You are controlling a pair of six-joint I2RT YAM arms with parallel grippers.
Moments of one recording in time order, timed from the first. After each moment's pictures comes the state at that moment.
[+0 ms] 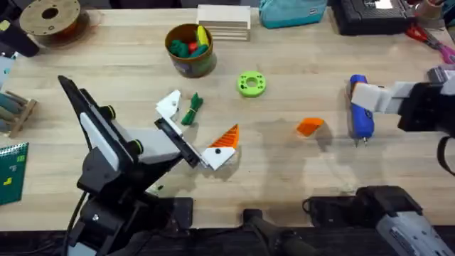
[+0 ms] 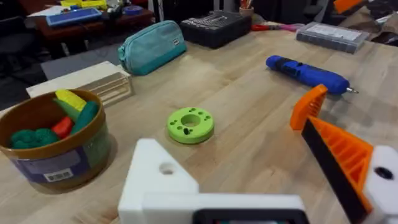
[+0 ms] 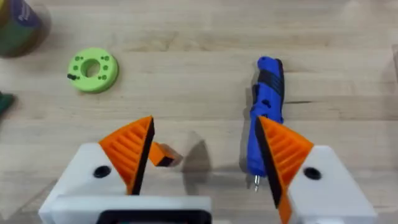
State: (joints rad) left arm -0.37 0.01 0.01 -0.05 0.45 0.03; right arm 0.00 0.60 0.88 -0.99 0.00 0.05
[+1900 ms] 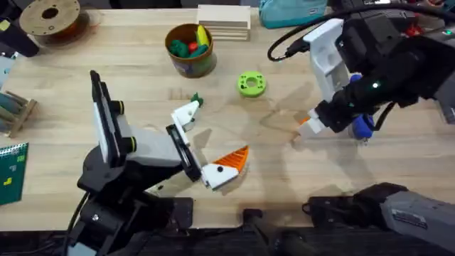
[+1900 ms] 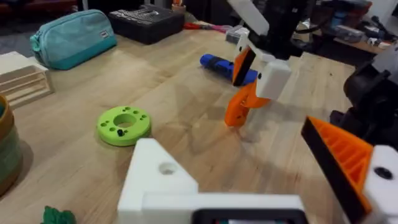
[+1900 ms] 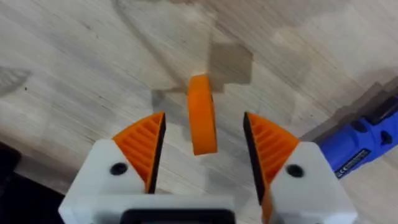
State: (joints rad) left arm -0.37 0.01 0.01 -0.06 0.71 -0.11; right arm 0.30 1.26 0.92 -1.08 -0.03 -0.30
